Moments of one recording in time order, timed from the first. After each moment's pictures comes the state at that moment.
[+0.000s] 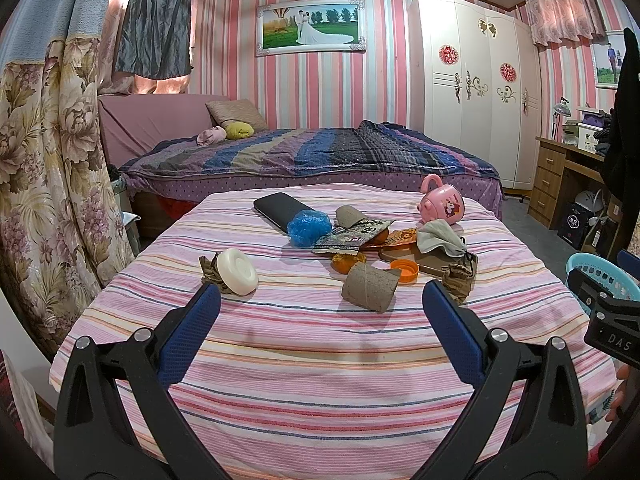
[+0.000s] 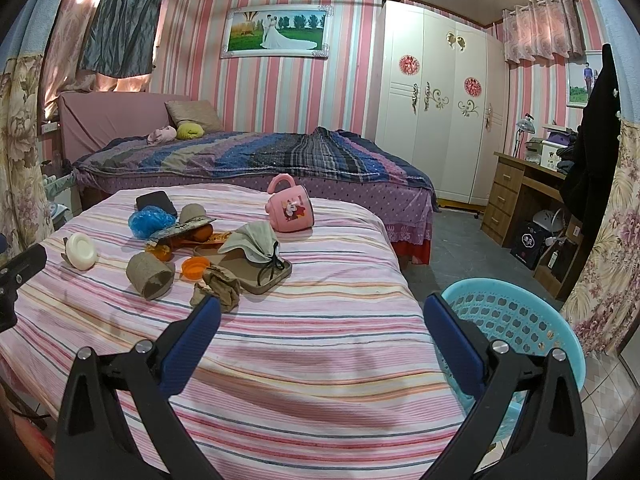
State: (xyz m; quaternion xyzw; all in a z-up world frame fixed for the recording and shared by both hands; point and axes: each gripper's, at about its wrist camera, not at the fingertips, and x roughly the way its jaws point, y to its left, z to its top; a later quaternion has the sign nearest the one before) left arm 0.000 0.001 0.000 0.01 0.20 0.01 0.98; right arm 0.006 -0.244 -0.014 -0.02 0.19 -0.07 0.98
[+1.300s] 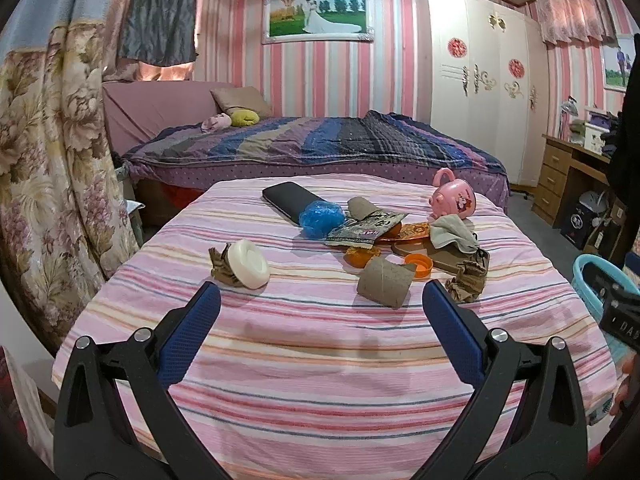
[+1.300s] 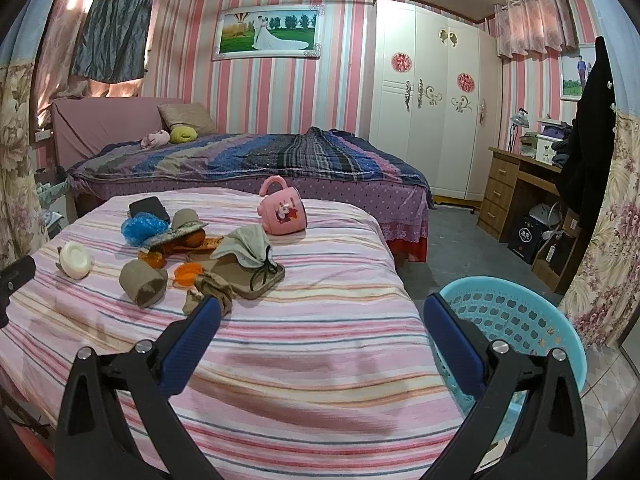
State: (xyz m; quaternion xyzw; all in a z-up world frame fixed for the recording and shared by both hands) left arm 0.014 0.017 0.003 0.00 0.22 0.01 0.97; right arm 0.011 -0.253 -0.011 -0.01 0.20 -0.08 0.98
